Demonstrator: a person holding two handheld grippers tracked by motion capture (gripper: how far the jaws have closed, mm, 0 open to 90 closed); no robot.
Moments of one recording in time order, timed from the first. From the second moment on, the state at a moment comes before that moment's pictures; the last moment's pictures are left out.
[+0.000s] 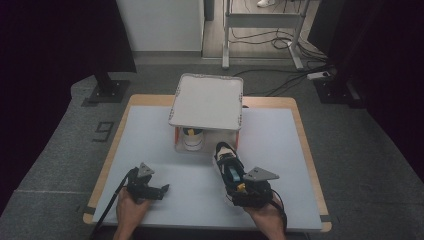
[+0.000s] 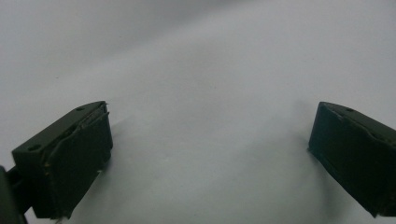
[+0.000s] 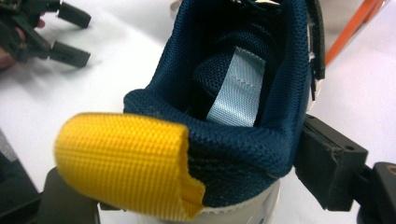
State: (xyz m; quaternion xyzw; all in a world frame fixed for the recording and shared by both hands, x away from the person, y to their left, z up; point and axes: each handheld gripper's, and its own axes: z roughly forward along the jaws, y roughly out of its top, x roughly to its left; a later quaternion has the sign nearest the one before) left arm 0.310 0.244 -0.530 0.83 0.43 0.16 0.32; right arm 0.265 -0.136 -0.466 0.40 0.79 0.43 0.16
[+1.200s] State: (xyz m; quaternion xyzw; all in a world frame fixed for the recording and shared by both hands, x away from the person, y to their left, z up) left arm 0.310 0.244 -0.530 0.83 0.43 0.17 0.32; right arm 0.375 -0.089 -0.474 0.47 0.75 0.42 0.21
